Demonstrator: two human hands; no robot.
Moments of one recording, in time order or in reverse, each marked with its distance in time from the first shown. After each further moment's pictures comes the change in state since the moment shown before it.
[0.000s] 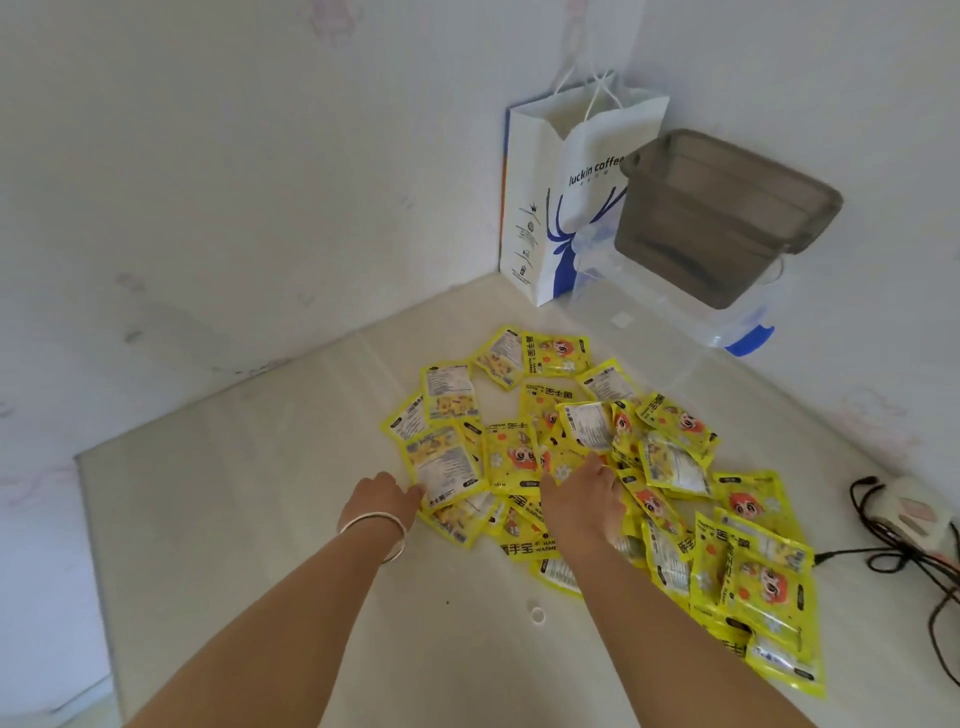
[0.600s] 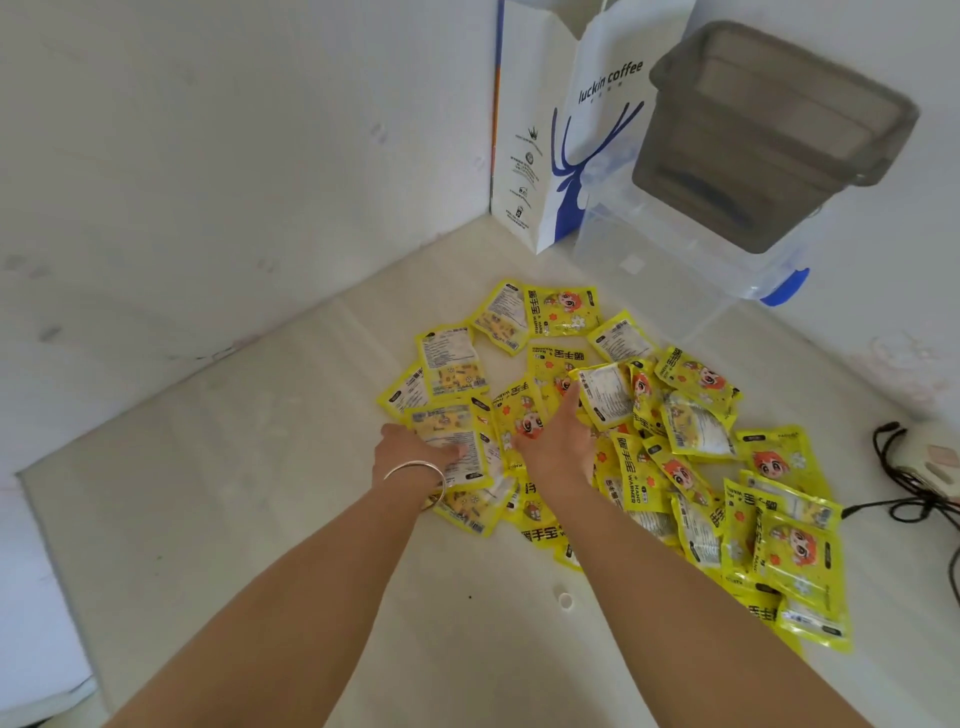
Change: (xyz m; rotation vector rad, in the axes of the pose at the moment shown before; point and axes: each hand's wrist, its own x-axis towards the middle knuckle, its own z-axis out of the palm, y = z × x) left_hand 0.041 0.041 -0.001 -0.306 -0.055 -0.125; right_hand 0.029 -0.053 0.028 0.052 -0.068 0.008
